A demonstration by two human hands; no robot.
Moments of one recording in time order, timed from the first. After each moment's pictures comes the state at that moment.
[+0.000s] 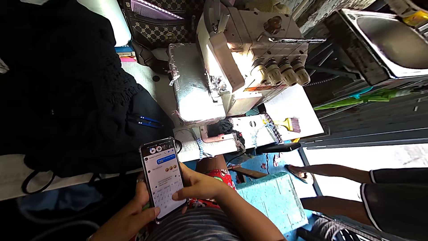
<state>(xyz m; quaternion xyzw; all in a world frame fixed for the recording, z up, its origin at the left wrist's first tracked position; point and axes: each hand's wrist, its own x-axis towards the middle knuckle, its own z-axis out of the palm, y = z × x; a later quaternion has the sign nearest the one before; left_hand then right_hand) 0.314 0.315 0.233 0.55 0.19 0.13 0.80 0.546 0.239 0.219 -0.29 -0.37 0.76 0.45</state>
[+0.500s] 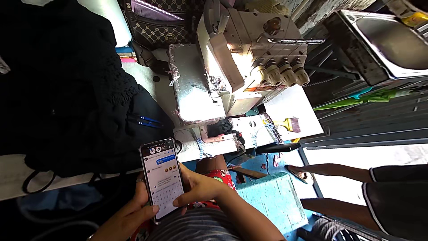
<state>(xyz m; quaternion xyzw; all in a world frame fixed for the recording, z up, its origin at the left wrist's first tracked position) 0.313 0.317 0.231 0.52 0.17 0.13 0.83 0.546 0.239 0.213 -0.27 -0.38 0.77 0.43</state>
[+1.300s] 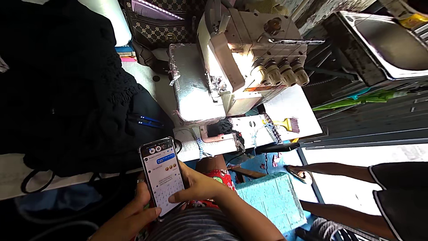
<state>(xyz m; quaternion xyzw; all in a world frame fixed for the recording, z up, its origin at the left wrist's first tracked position) 0.313 0.314 0.232 0.54 0.18 0.12 0.81 0.542 0.241 0.219 -0.32 -0.39 0.74 0.46</state>
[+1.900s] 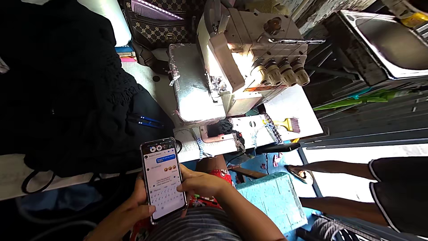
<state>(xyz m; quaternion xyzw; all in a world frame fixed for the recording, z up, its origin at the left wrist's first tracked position) 0.313 0.323 0.226 0.48 0.15 0.14 0.85 0.552 0.240 0.212 -0.24 -0.31 0.82 0.41</state>
